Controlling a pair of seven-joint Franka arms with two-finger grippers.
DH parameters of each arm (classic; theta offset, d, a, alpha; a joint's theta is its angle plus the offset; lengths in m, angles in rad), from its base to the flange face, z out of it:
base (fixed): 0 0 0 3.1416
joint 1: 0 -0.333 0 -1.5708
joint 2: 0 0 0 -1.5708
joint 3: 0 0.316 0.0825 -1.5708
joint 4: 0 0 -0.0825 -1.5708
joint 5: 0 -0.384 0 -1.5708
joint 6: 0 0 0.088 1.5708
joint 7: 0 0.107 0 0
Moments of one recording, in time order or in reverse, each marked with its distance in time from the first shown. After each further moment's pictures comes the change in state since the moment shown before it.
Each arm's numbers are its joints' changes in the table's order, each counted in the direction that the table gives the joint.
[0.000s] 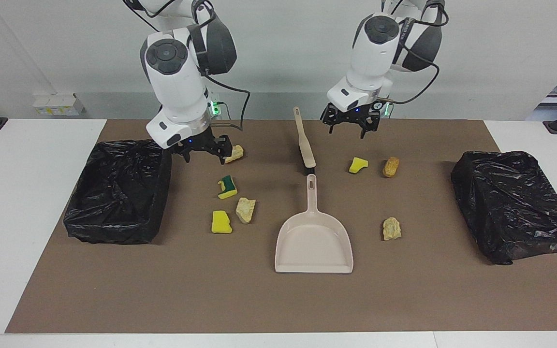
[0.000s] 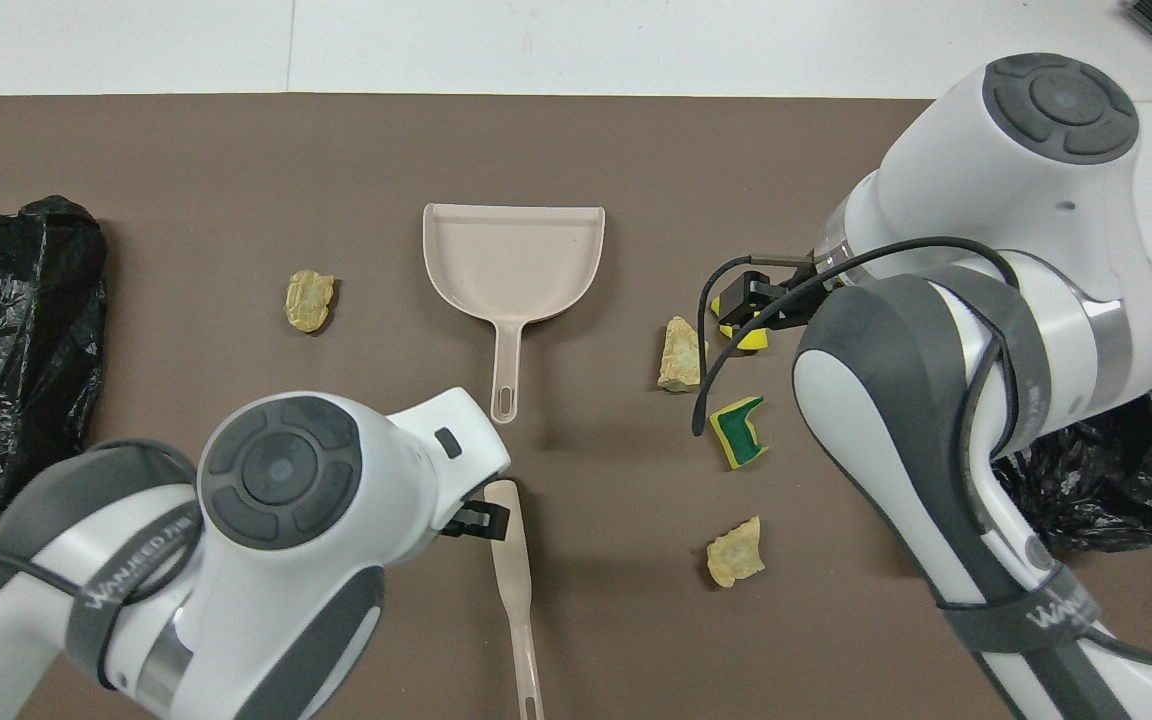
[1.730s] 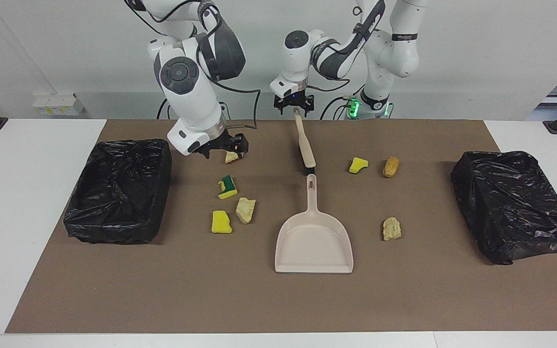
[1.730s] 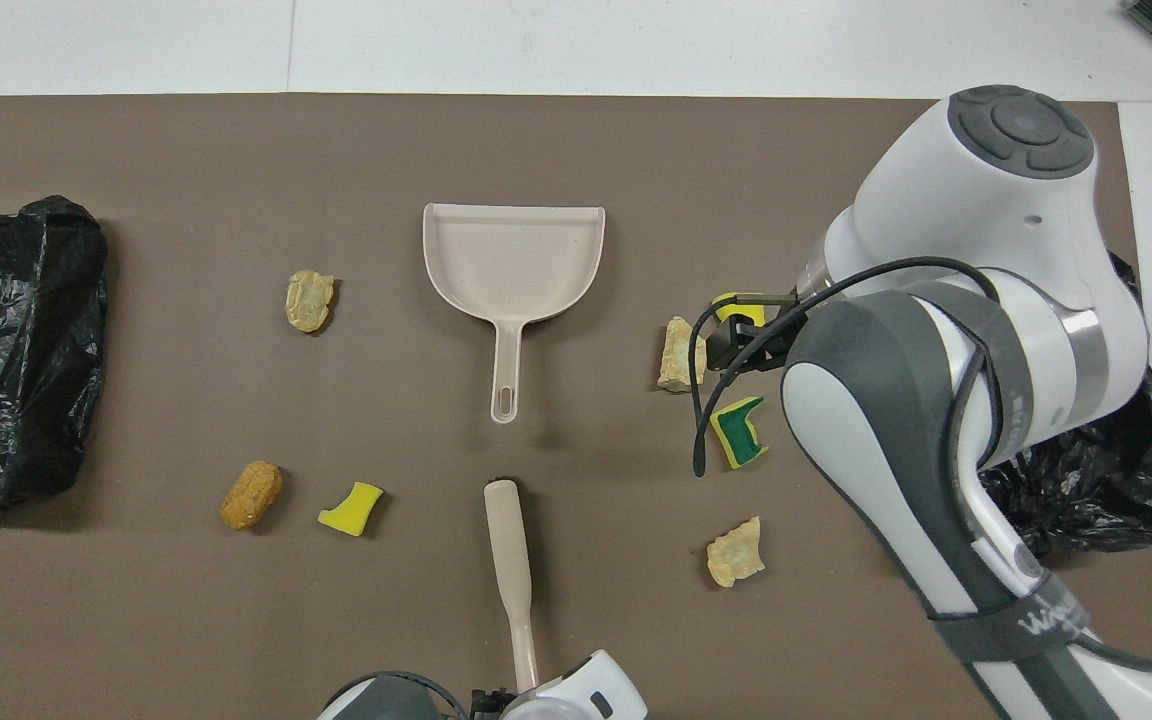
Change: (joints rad) left arm 0.460 0.057 0.011 0.428 0.034 0.369 -0.464; right arm -0.005 0.019 0.004 0.051 -0.035 -0.079 -0.094
